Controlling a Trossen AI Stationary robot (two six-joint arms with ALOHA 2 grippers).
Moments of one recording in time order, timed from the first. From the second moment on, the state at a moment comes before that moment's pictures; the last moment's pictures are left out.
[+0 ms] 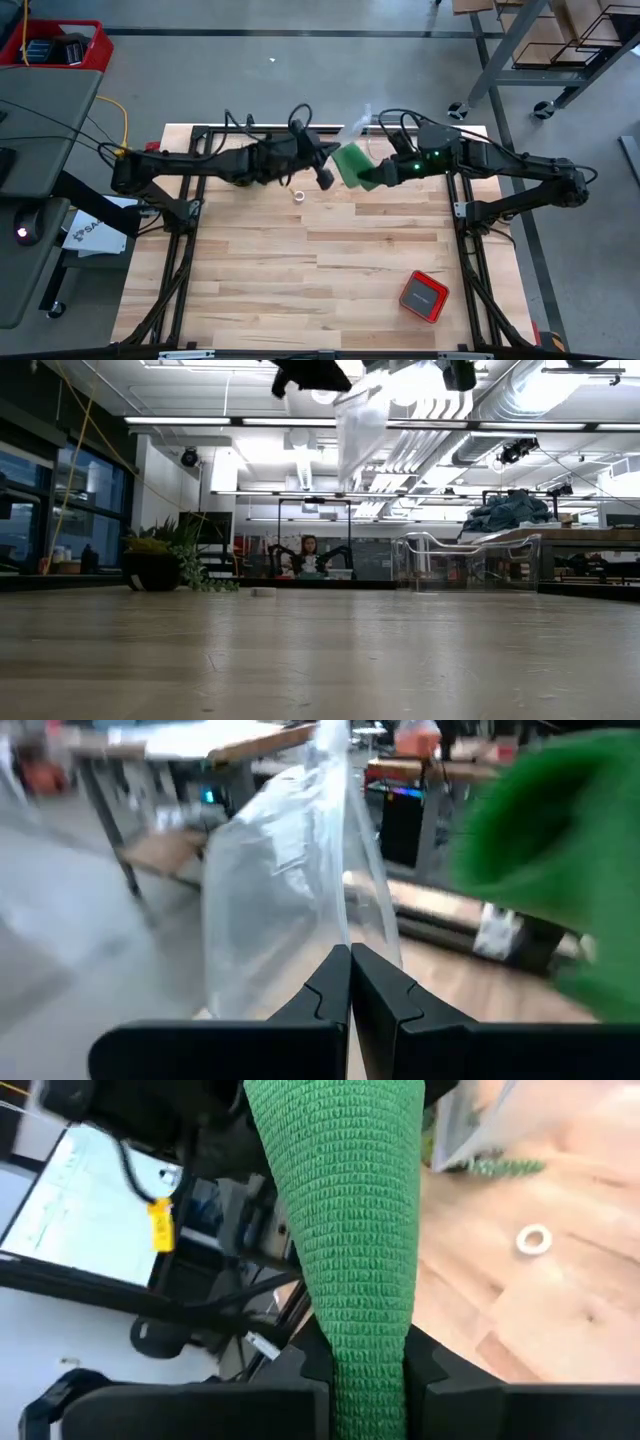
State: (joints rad) left arm 0.11 1.54 1.32 0.00 -0.42 -0.05; right arm -0.13 1.14 1.18 -0.41 -0.14 0.97
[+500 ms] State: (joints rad) left arm -0.05 1.54 1.32 0.21 -0.71 0.42; right arm -0.14 1.14 1.18 -0.47 -0.17 1.05
